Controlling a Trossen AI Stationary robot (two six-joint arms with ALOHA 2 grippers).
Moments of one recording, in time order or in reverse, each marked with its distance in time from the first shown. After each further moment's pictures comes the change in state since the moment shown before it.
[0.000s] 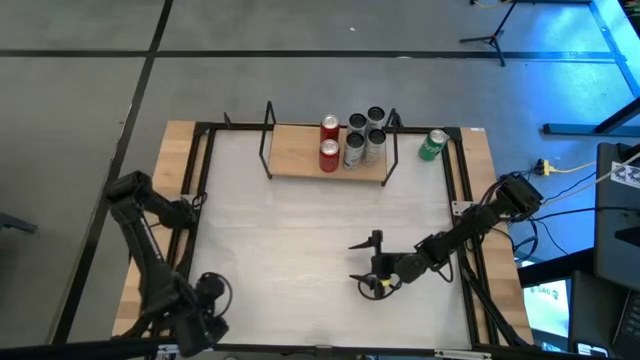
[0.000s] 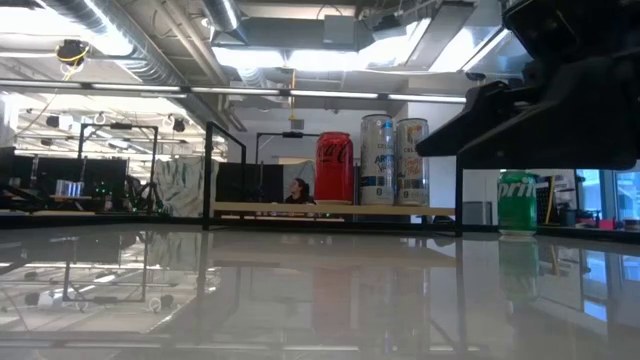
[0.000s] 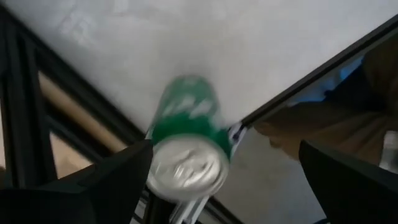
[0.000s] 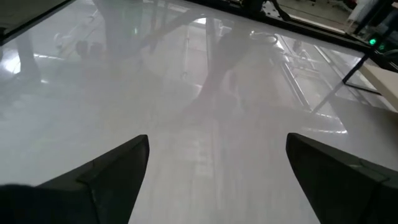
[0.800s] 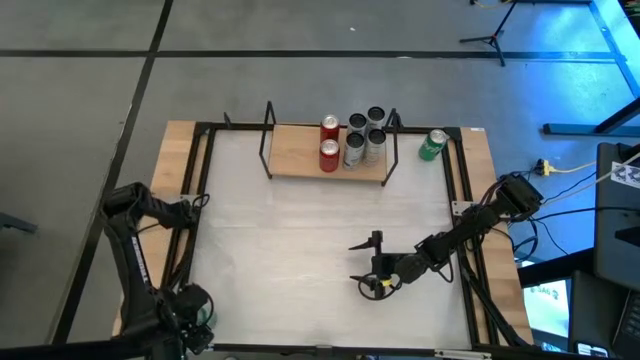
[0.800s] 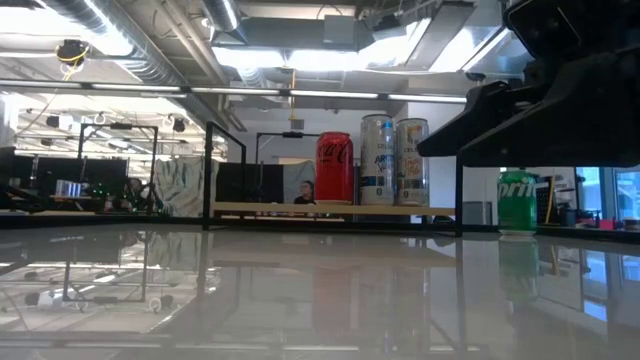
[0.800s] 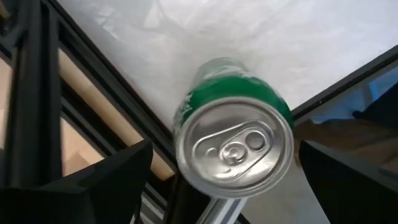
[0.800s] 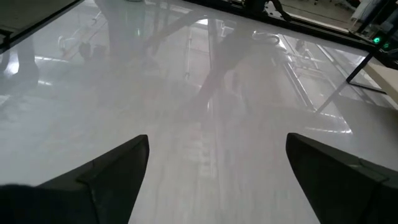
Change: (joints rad) left arm -0.159 0.080 0.000 -0.033 -0.063 -0.185; right arm 0.002 0.000 0.000 0.002 -0.007 0.015
